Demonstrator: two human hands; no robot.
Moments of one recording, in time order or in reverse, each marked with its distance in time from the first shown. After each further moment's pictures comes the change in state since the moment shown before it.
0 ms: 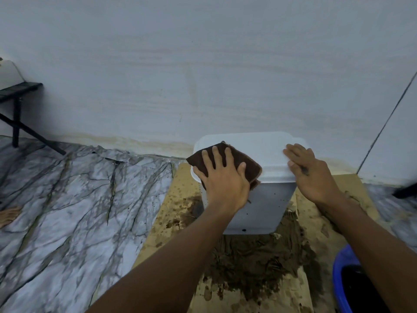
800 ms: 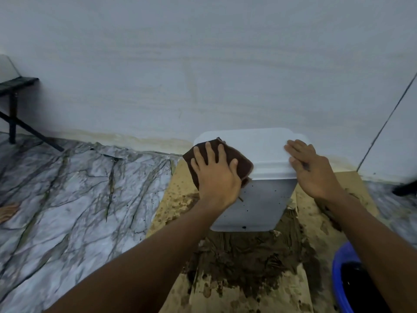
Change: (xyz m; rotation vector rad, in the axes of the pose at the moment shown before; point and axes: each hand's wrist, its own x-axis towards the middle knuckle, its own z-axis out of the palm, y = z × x) left_hand 0.007 -0.021 -0.005 -0.027 -0.004 0.049; right_hand 0.002 0.001 -0.001 0.023 -0.004 0.000
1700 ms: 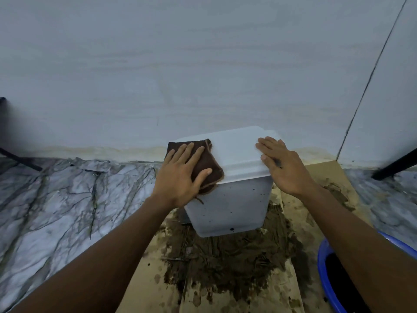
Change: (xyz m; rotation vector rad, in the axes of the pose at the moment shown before) left_hand 0.031 -0.046 -0.013 0.203 0.018 0.405; right_hand 0.003 0.001 -0.004 0.031 -0.033 -0.025
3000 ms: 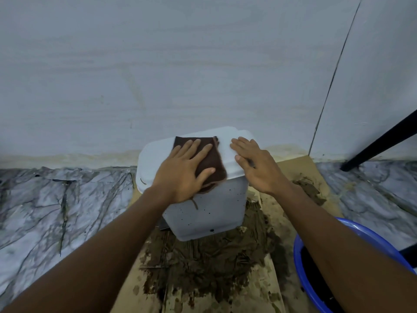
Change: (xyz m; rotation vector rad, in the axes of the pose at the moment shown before) left_hand 0.038 0.059 0.001 0.017 -0.151 0.165; right_hand -0.004 0.004 -0.006 -0.017 -0.039 0.025
